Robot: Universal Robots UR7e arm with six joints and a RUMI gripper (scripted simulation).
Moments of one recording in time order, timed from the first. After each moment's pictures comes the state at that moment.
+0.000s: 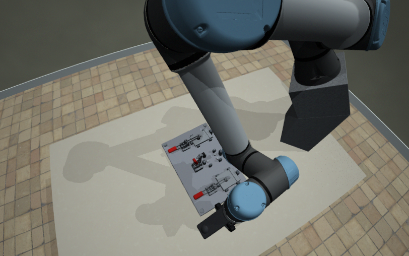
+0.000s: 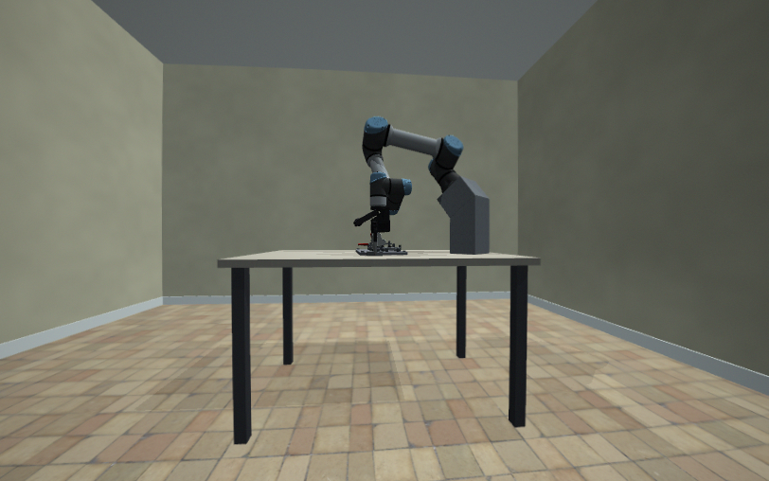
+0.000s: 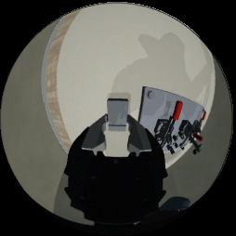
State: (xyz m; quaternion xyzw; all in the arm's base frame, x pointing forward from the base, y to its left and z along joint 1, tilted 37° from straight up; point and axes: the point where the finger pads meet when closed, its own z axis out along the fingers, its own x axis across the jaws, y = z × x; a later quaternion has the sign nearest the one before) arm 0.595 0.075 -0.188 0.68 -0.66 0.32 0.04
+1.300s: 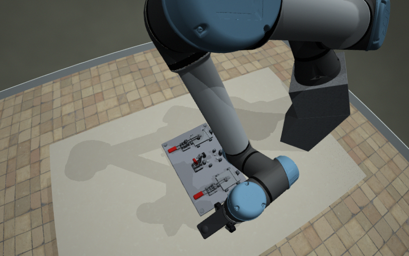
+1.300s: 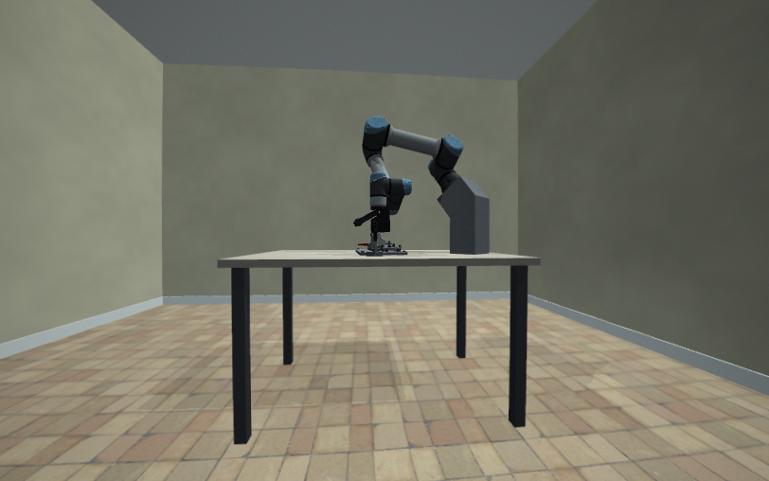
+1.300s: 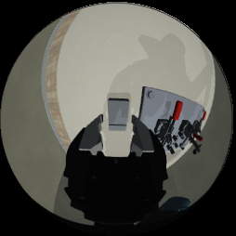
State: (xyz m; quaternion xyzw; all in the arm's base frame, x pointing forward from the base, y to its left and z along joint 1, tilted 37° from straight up) arm 0.595 0.075 -0.188 0.68 -0.66 0.32 0.04
